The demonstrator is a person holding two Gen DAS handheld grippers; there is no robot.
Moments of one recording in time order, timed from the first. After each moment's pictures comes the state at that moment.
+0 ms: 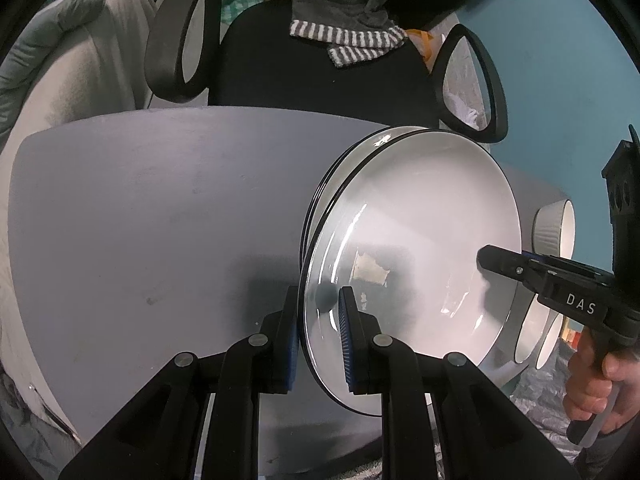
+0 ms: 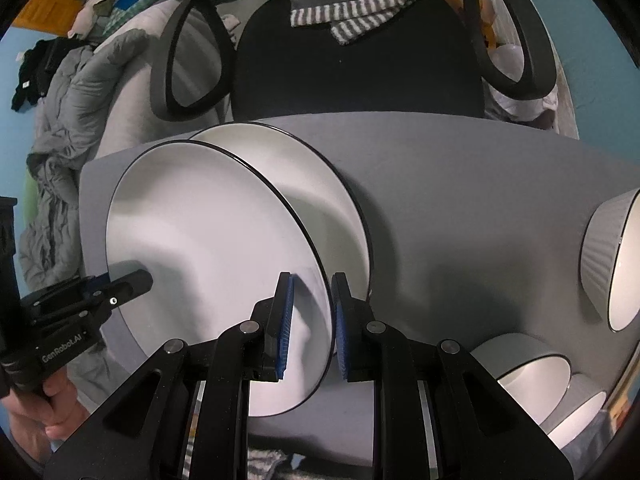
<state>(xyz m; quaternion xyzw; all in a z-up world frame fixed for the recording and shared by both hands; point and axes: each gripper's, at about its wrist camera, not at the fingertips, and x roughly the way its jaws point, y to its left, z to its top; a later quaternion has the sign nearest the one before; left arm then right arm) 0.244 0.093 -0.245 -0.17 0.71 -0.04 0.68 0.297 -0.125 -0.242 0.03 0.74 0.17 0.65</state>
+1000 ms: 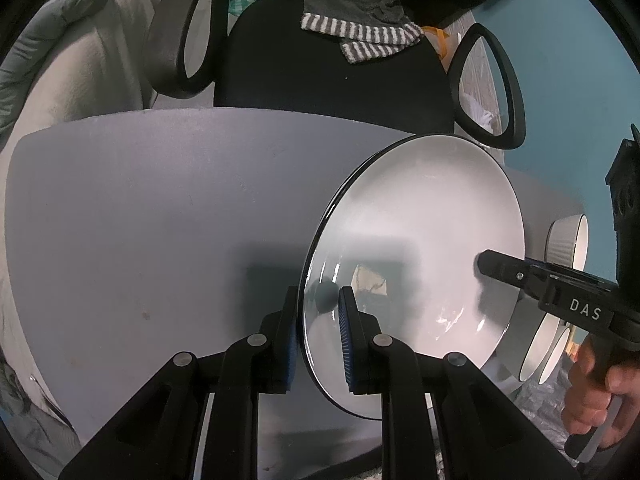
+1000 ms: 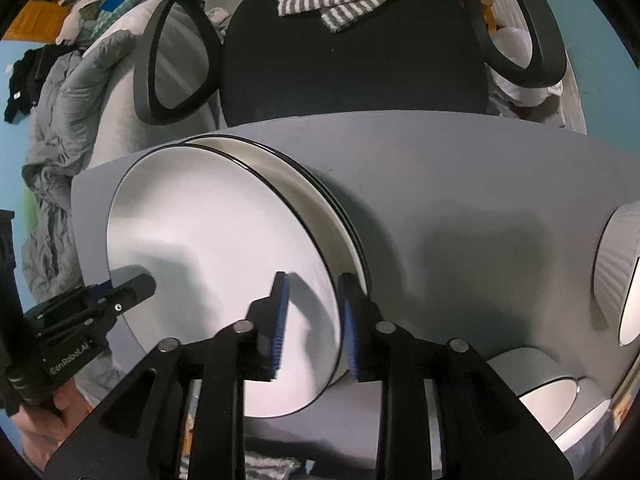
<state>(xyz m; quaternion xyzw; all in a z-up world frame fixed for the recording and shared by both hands) 0.255 0.090 -0.258 -0.17 0.72 -0.02 0.67 0.311 -0.124 -0.259 0.05 0.76 0.16 0.63</state>
